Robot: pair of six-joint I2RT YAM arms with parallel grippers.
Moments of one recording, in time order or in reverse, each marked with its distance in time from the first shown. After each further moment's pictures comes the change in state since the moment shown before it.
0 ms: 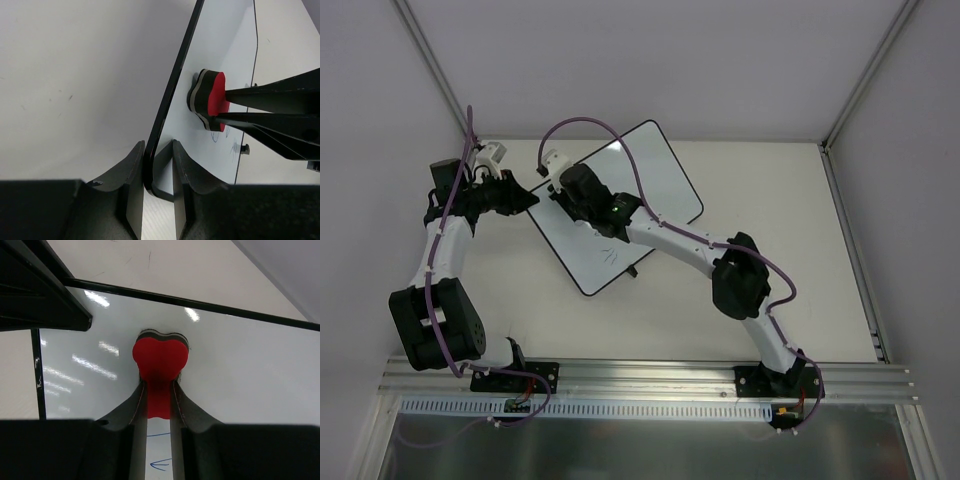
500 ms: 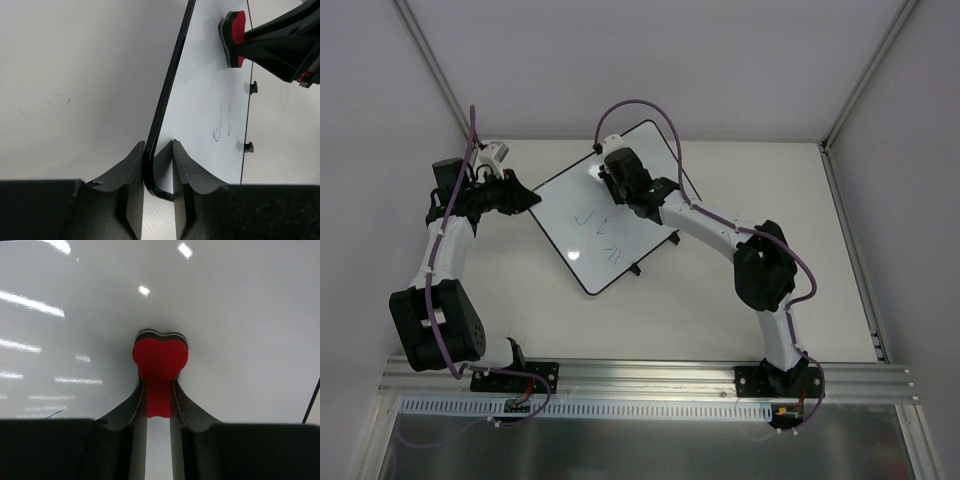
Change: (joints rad) left arm -0.017 -0.004 -0.002 0.010 -0.015 -0.001; right arm -0.174 -0.121 -0.225 0.007 0.073 0.122
